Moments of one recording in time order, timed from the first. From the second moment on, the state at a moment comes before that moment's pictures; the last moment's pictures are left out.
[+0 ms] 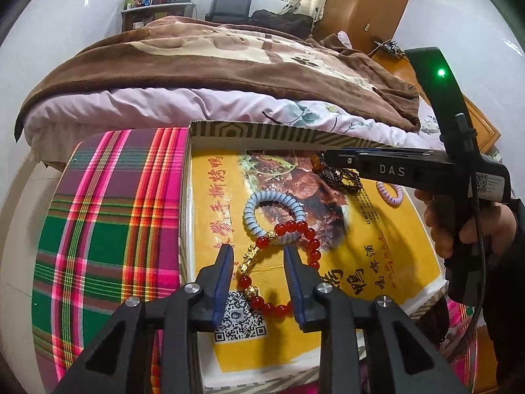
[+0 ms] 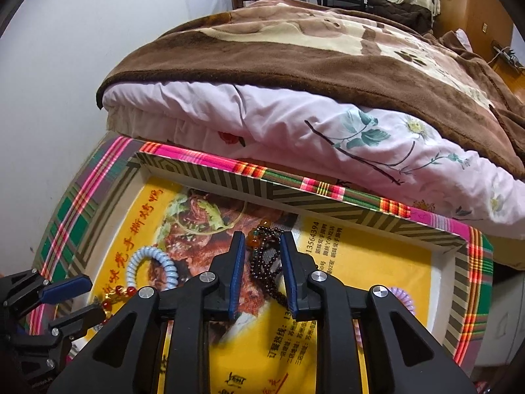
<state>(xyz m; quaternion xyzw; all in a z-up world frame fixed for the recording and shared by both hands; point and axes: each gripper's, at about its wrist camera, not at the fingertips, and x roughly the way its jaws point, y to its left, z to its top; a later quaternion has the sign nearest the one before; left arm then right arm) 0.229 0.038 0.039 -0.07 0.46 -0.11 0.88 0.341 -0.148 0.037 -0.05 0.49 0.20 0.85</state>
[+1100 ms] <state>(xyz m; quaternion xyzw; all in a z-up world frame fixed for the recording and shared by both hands) 0.077 0.056 0.070 -0.10 0.42 -0.13 0.89 0.122 -0.170 0.038 0.01 0.45 0.23 0.86</state>
